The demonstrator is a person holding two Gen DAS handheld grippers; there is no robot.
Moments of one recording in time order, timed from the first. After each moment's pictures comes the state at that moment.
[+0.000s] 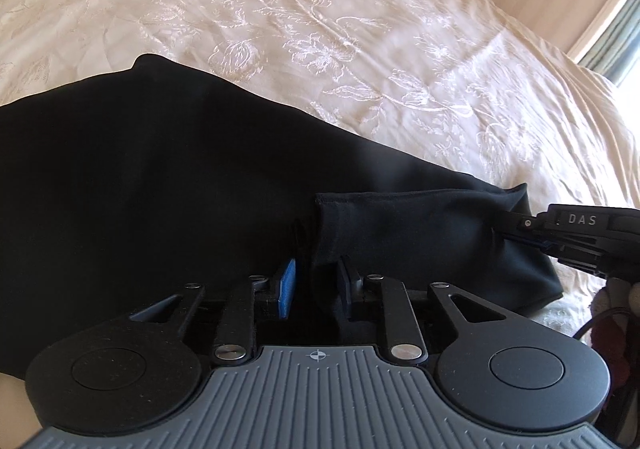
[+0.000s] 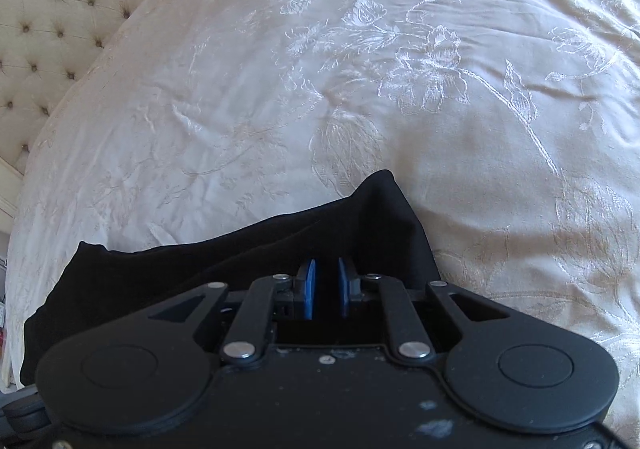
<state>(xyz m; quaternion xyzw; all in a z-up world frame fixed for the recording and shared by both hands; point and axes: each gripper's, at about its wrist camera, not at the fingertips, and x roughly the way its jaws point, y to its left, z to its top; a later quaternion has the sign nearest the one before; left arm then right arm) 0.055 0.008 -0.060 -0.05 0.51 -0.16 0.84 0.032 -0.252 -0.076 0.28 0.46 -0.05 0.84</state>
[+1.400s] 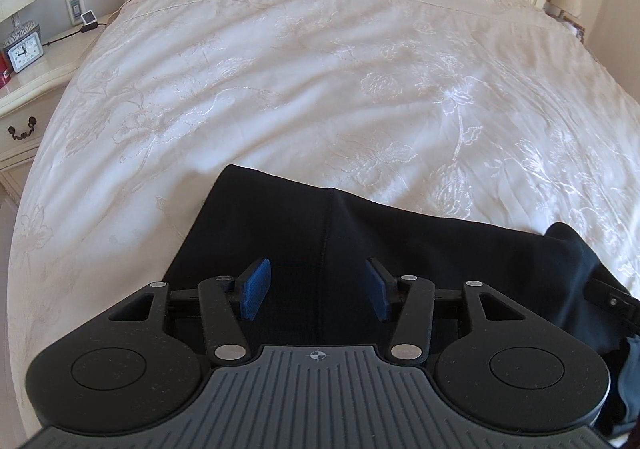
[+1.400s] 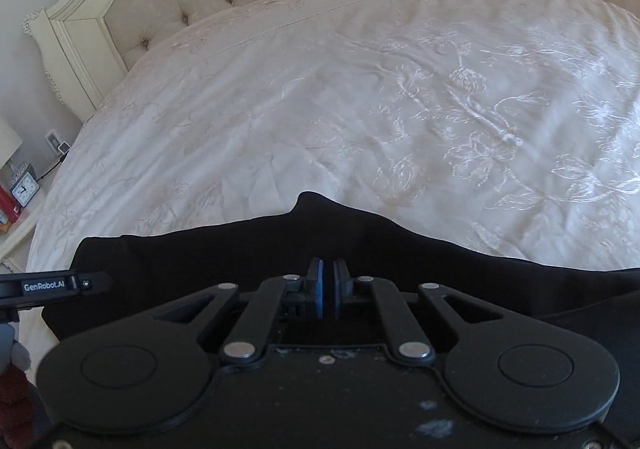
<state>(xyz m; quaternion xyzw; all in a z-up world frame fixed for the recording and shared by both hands) 0.070 0.255 -0.011 -0.09 0.44 0.12 0.88 0.090 -0.003 -0.028 0.12 0.41 0.11 0.90</state>
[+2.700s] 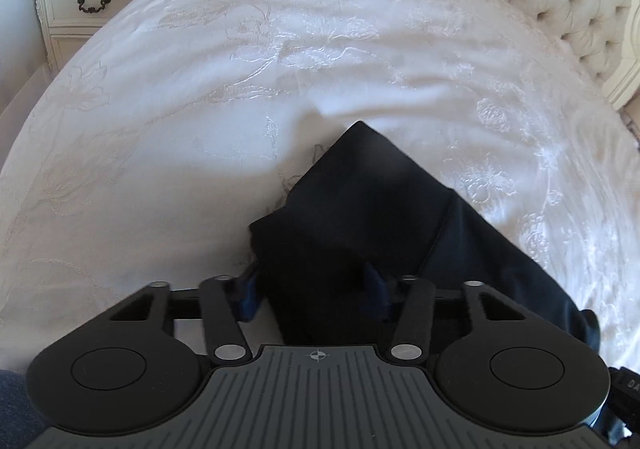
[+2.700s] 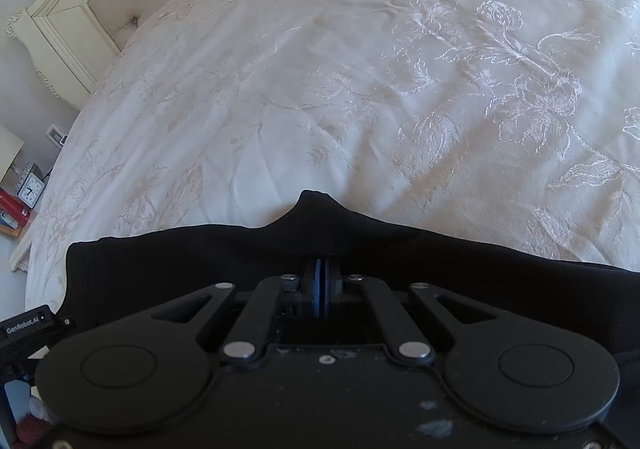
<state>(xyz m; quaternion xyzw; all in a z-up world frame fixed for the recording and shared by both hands) 0.040 0.317 -0.055 -0.28 0.41 0.19 0.85 0.135 -0.007 -0.070 0.16 0.47 0.14 0.86</state>
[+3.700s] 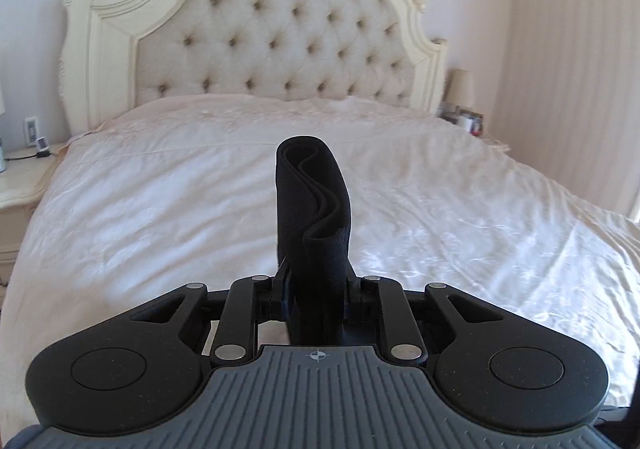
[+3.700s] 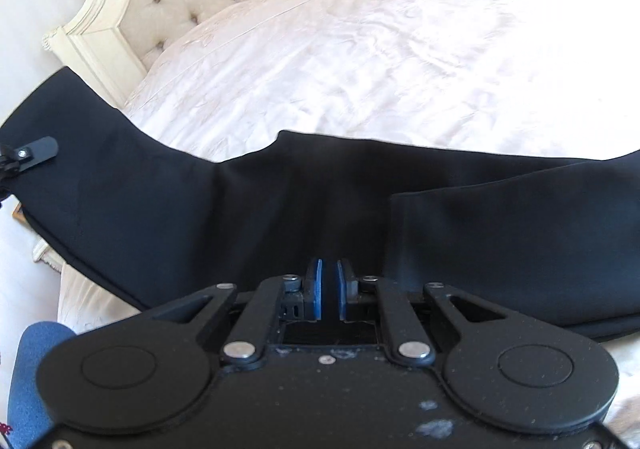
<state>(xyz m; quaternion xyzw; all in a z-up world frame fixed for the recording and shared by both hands) -0.007 0.135 0.085 -0.05 0.24 0.00 0.97 -0.014 -0.094 -0.032 0.18 0.43 0.13 0.88</state>
